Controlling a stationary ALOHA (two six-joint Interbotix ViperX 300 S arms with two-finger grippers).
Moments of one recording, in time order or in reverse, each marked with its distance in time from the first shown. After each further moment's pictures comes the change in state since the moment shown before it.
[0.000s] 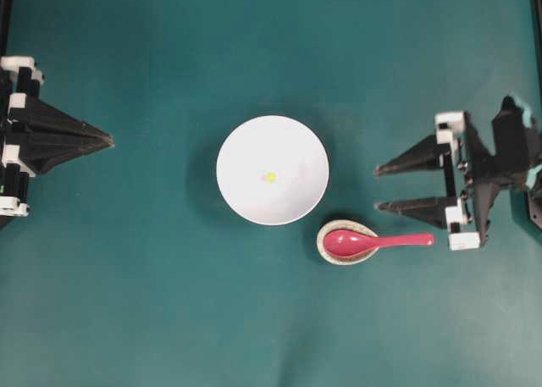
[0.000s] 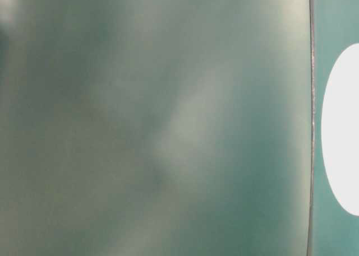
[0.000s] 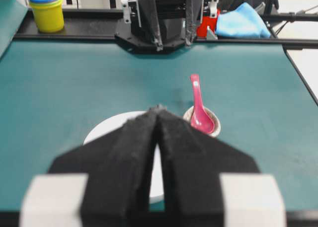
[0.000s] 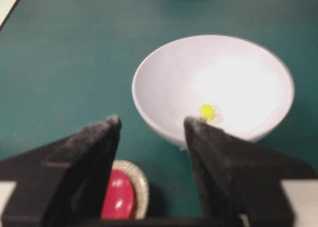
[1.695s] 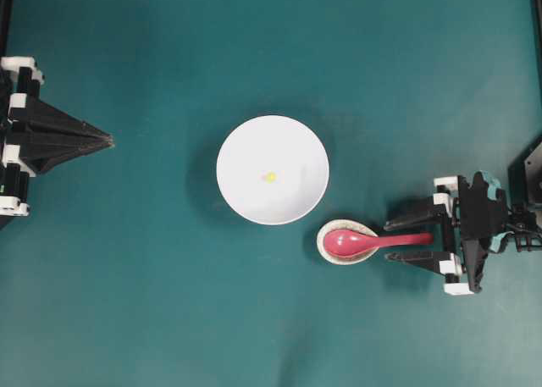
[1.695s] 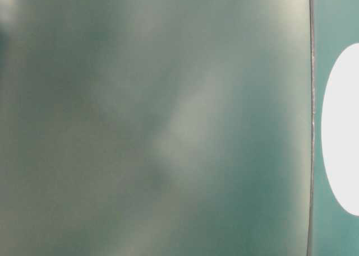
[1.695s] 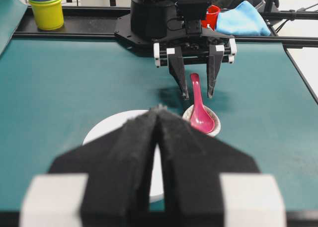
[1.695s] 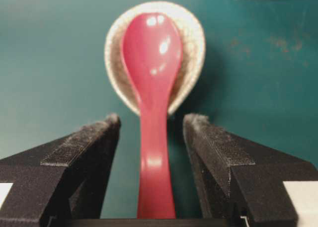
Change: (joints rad) left arm -0.002 0.000 0.002 0.000 -0.002 -0.005; right arm 0.396 0.520 0.071 0.373 -0.399 0.051
